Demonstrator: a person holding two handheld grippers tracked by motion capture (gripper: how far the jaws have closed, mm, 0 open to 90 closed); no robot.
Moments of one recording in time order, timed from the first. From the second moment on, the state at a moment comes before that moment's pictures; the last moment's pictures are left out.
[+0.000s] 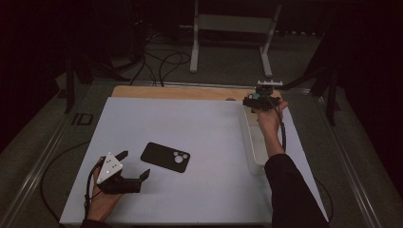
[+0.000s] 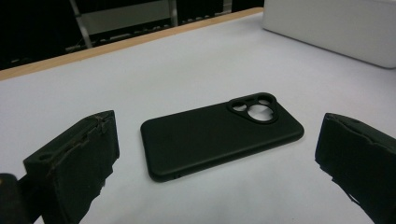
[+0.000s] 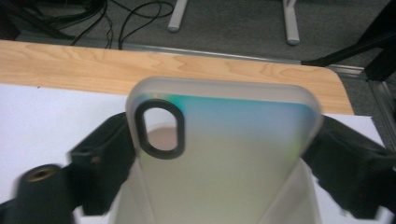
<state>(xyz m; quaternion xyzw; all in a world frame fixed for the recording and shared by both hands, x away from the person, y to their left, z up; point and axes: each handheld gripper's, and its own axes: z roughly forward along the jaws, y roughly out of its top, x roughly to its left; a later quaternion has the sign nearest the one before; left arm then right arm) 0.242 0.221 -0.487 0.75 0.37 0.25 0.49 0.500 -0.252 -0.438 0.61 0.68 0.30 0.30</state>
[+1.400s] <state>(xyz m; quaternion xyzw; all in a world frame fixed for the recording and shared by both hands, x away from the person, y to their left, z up) 0.243 0.222 -0.487 0.75 0.38 0.25 0.49 0.415 -0.235 -0.399 0.47 0.74 0.43 0.23</state>
